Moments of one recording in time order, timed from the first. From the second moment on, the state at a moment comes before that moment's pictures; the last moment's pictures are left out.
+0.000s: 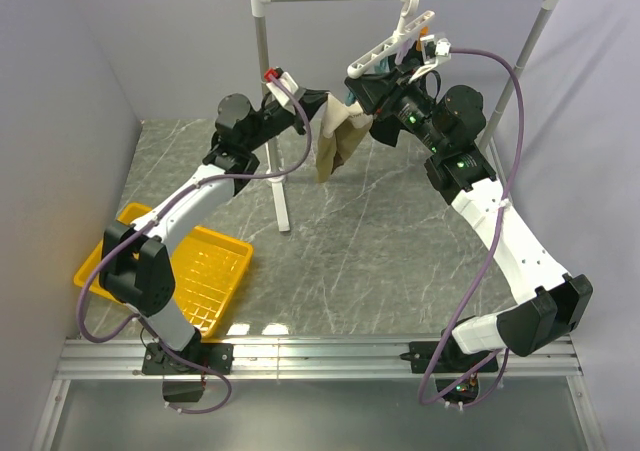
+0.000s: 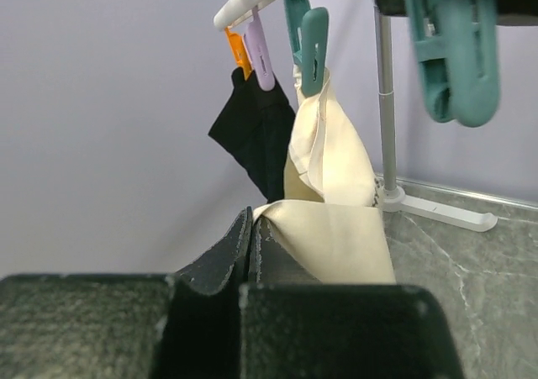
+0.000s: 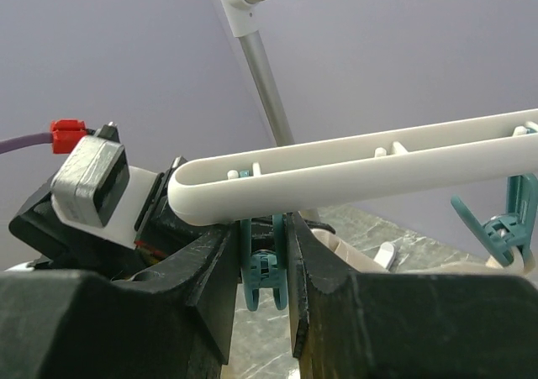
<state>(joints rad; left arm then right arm) -0.48 1.65 1.43 0.54 0.50 0.10 0.41 1.38 1.47 0.20 -0.33 0.44</state>
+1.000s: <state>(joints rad) -0.45 1.67 1.47 0.59 0.57 -0.23 0.41 1.40 1.47 0.24 -0.32 0.52</state>
